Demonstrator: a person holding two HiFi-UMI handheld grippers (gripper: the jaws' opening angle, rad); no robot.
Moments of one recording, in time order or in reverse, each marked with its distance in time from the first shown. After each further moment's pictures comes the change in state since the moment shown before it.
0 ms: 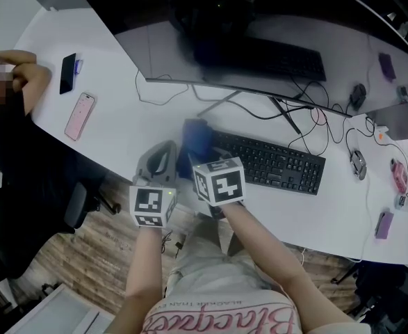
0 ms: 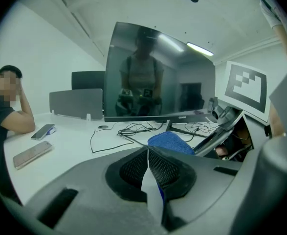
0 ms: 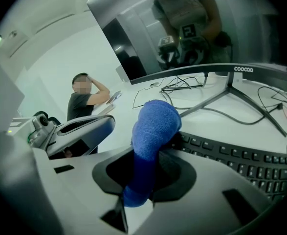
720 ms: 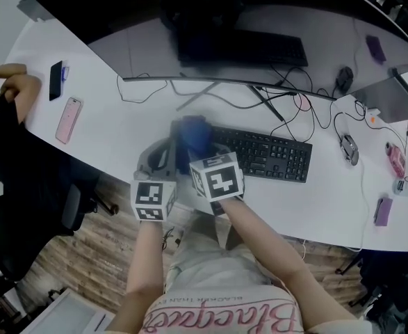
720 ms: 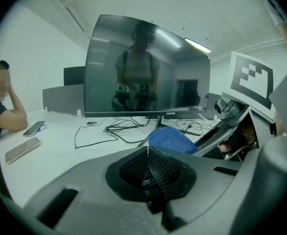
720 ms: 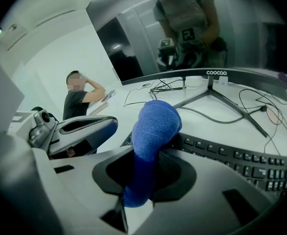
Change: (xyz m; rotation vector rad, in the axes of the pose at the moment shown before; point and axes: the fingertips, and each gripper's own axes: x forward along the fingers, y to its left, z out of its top) left arm 0.020 -0.056 -0.006 0.004 0.050 -0.041; right arm -0.038 -0.045 -0.016 -0.017 0.002 -0.062
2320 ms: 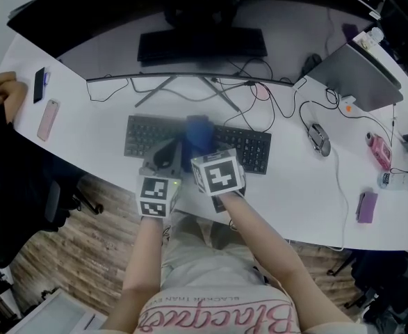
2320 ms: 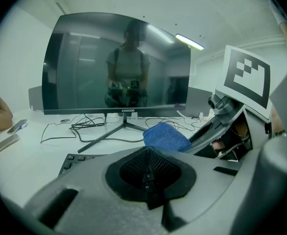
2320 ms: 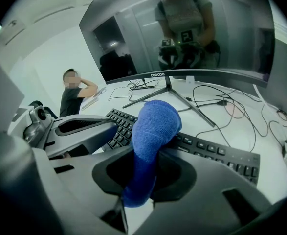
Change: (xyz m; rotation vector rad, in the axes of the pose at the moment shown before) left arm 0.036 -0.161 0.009 0.025 0.037 -0.080; right arm -0.093 -0.120 -0.051 -0.015 0.029 -0.073
